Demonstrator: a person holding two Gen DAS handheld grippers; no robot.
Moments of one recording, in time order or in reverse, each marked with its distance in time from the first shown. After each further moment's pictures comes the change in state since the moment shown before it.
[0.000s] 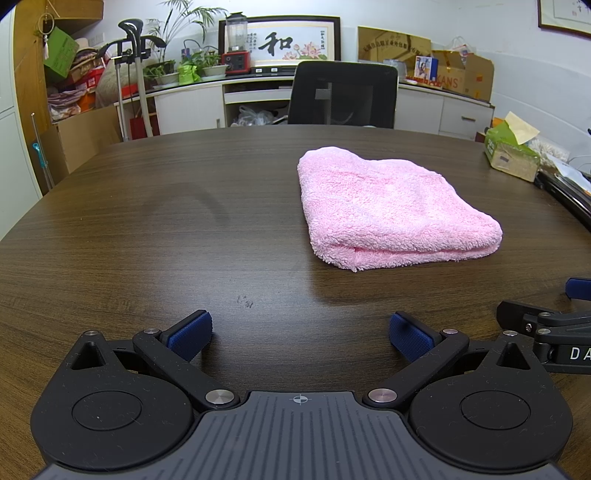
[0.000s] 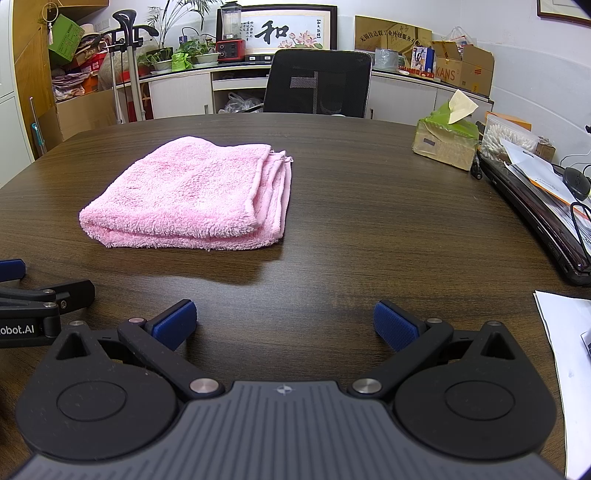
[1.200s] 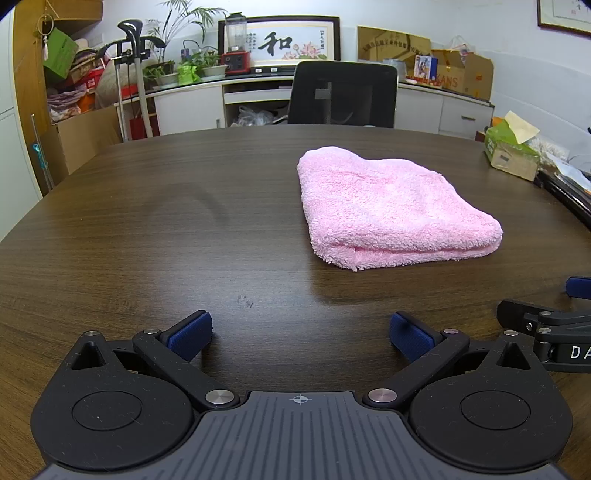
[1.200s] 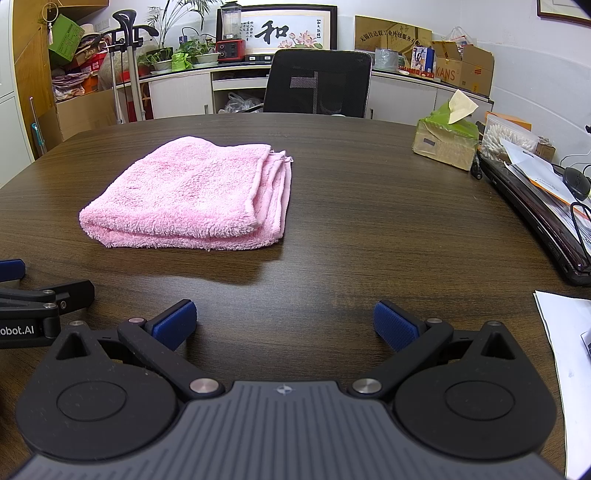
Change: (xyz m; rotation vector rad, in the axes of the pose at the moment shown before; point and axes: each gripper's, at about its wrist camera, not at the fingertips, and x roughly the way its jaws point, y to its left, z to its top) left arm 0.002 -0.001 0.001 0.005 0.001 0.003; right arm 0.000 0.000 0.000 0.000 0.000 0.000
